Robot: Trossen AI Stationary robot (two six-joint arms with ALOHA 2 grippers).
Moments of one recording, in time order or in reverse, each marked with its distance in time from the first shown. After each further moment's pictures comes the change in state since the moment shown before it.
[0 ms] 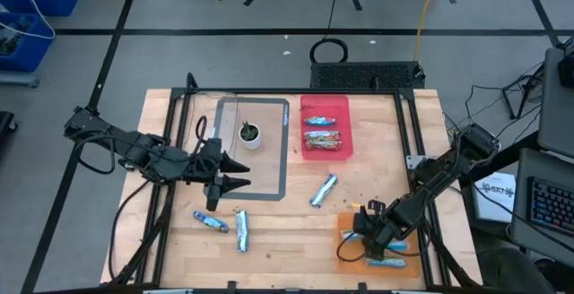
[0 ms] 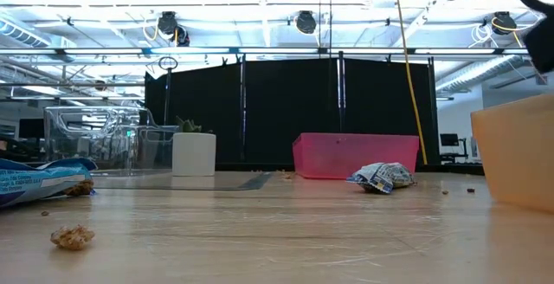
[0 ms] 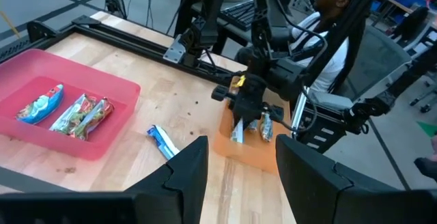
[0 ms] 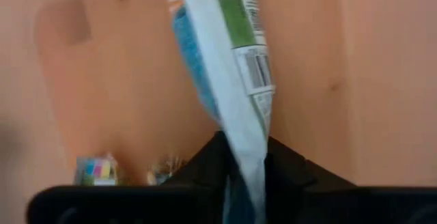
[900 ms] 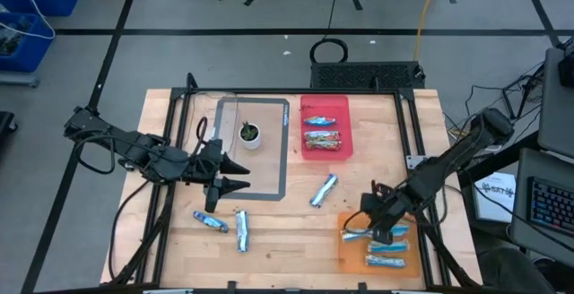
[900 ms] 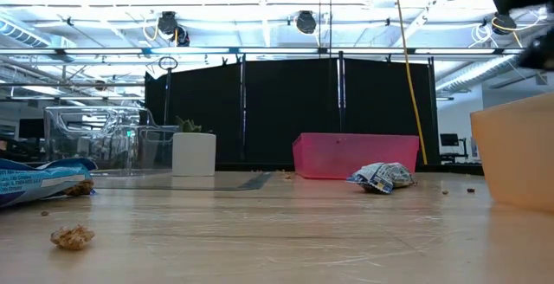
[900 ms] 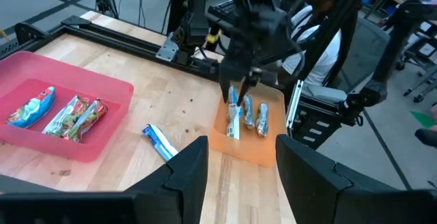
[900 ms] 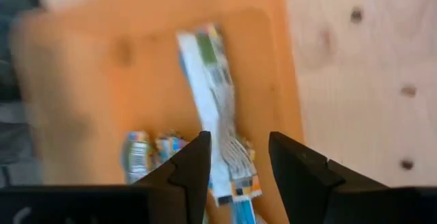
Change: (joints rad) left arm 0.000 0.000 0.000 0.000 0.029 0.027; right arm -0.114 -0.311 0.003 -0.183 -0.048 -0.061
